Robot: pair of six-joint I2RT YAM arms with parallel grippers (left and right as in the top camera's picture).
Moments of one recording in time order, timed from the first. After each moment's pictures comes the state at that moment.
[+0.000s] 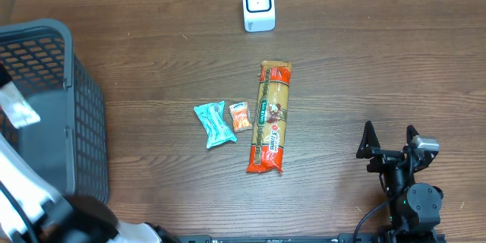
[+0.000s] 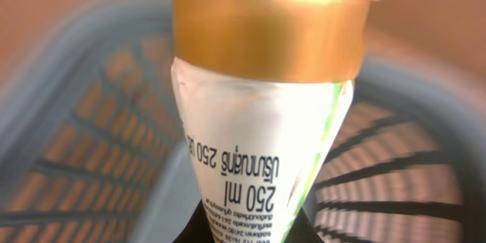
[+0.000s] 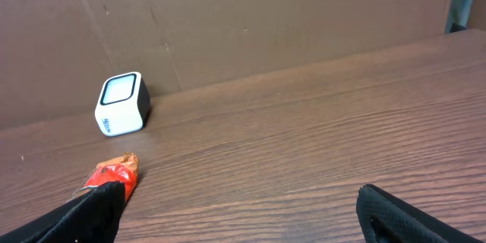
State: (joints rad) left arm 0.79 1.67 1.84 -0.92 0.19 0.12; right arm 0.08 0.01 0.04 -0.13 0.09 0.23
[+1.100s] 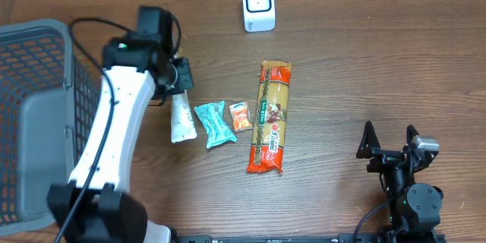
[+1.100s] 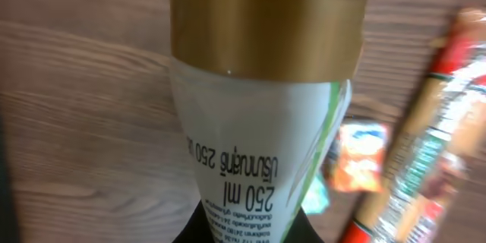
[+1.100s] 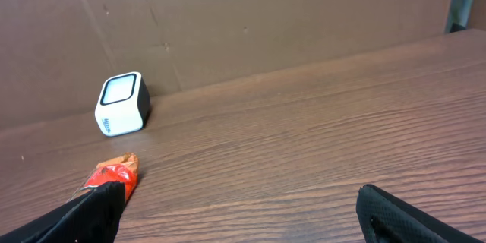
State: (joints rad) left arm -0.11 1.65 1.53 -1.18 -0.02 -0.35; right arm 0.08 0.01 0.04 -0.13 0.09 0.23
